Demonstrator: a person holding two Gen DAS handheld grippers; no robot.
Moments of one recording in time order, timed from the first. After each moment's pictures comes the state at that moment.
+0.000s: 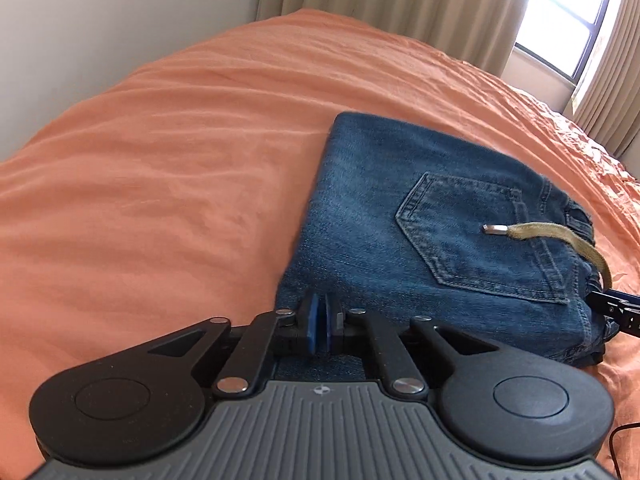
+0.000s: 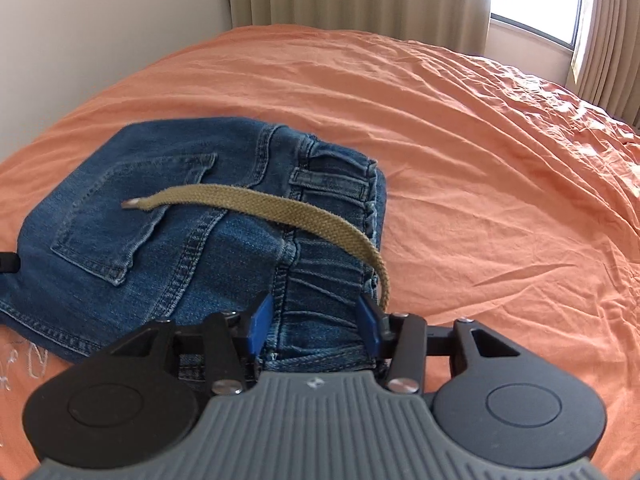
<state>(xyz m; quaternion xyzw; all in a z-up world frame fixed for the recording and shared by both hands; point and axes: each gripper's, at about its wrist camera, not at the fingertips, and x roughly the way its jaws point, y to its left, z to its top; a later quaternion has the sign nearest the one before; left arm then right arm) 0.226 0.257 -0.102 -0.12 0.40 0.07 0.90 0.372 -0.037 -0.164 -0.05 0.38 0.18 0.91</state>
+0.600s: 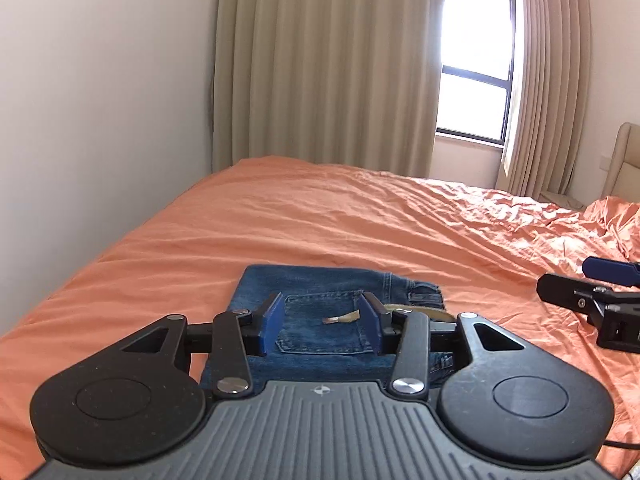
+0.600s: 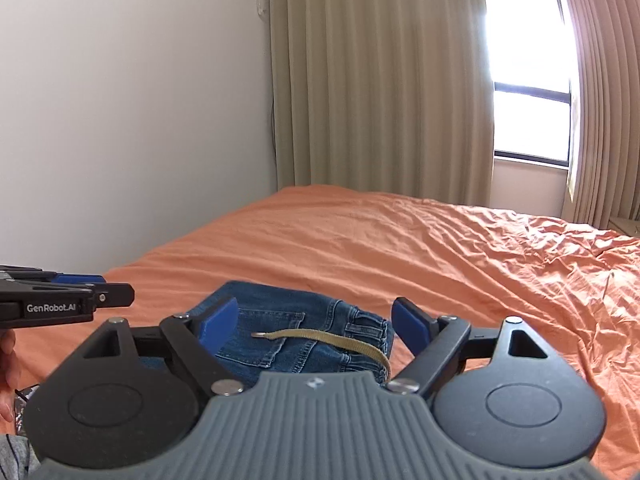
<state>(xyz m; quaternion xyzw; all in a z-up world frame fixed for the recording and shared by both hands) 0.103 0.115 0.046 -0.04 0.22 0.05 0.97 0.184 -0.086 -0.005 -0.02 0.17 0.23 0.96</state>
